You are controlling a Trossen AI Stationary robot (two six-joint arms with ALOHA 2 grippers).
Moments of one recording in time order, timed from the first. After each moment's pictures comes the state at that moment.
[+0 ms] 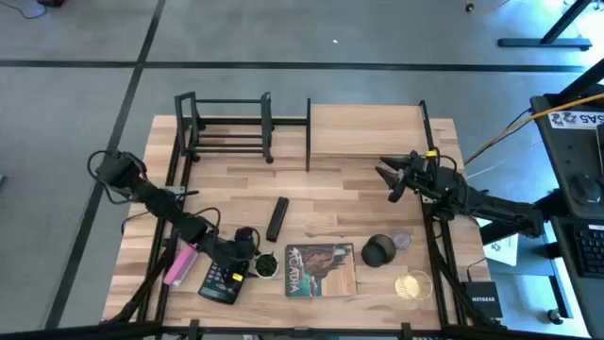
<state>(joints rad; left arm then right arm) -0.62 1.57 0.51 0.36 -0.27 -0.51 -0.25 0.03 0.01 0.05 0.22 0.21</state>
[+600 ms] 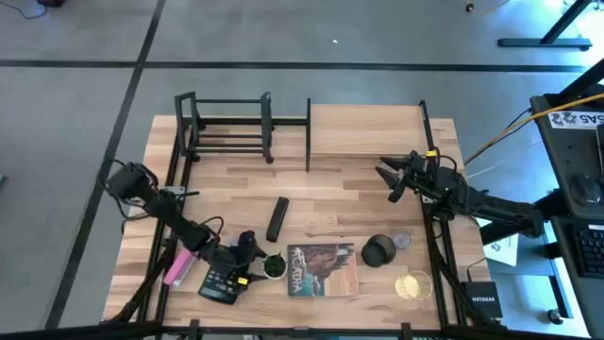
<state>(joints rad) -0.67 1.73 0.52 0.64 -0.44 -0.62 -0.25 0.03 0.01 0.05 0.22 0.21</state>
